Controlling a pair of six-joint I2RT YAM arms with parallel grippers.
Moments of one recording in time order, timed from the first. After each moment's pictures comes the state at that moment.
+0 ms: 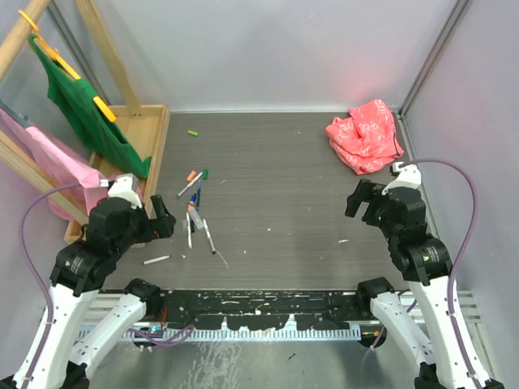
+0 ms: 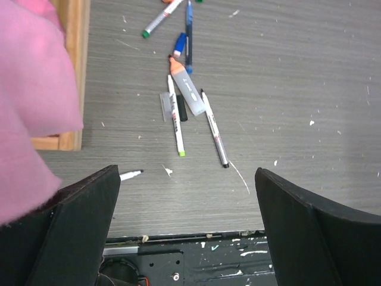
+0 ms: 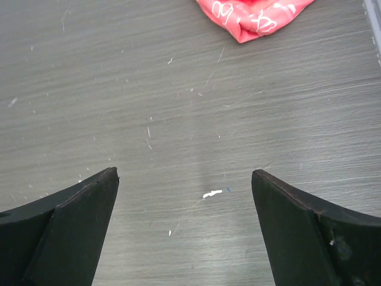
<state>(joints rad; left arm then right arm) -0.39 0.57 0.96 -1.02 -0.17 -0.43 0.23 0.59 0.89 -0.80 0.20 0.33</state>
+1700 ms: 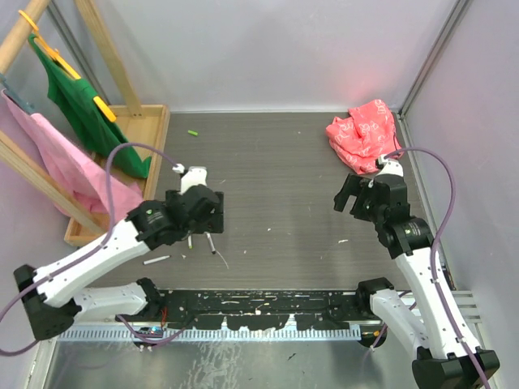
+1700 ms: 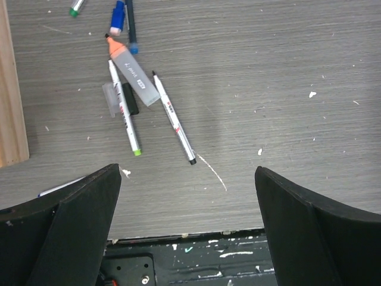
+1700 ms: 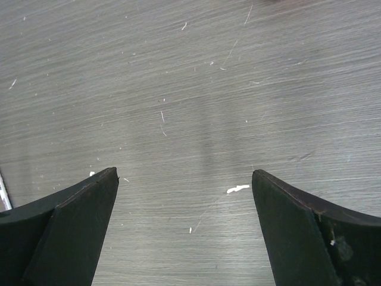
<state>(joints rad) -0.91 1.04 1.08 -0.98 -0.50 -0.72 0.18 0.75 0.85 -0.71 0.08 0.41</state>
